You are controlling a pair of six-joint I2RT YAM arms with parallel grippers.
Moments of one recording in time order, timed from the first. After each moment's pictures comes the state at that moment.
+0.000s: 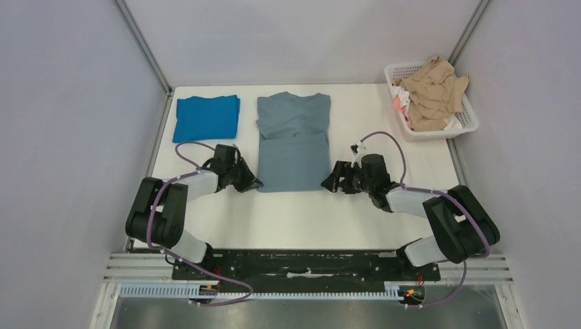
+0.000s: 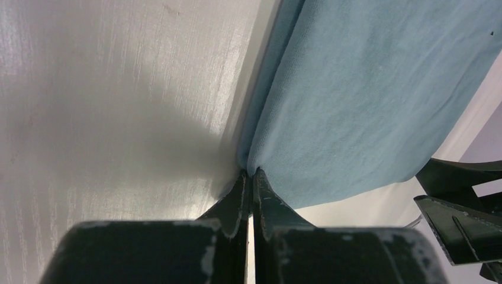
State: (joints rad) left arm -0.24 1.54 0.64 -0.06 0.32 -0.80; right arm 0.41 1.45 0.44 0.40 -0.33 0.53
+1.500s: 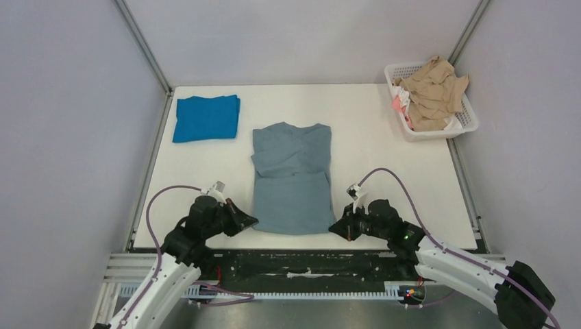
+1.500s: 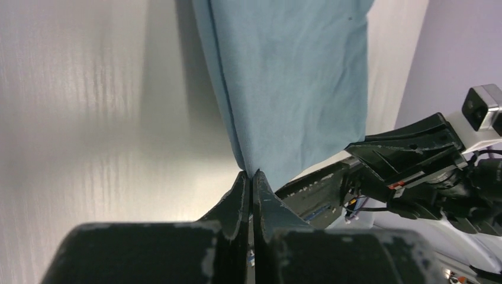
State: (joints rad) left arm -0.44 0.33 0.21 -0.56 0.28 -0.98; right arm 0.81 0.72 0.09 0.09 -0.25 0.53
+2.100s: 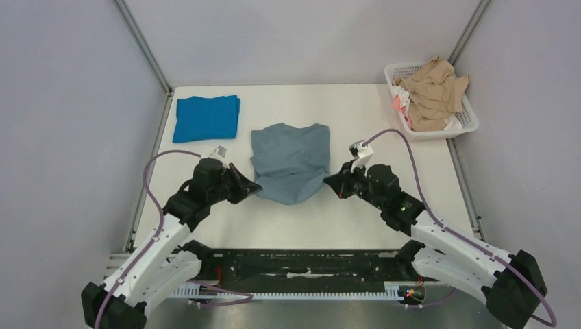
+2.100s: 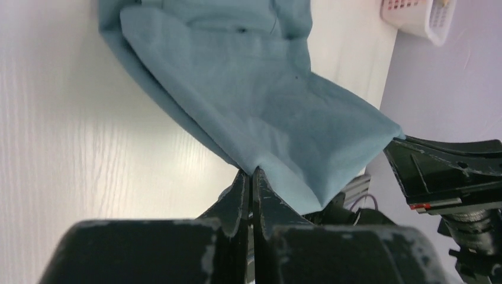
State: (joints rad) left arm -0.44 0.72 0.58 -0.50 0.21 -0.97; right arm 0.75 0.86 0.46 0.07 -0.04 0.42
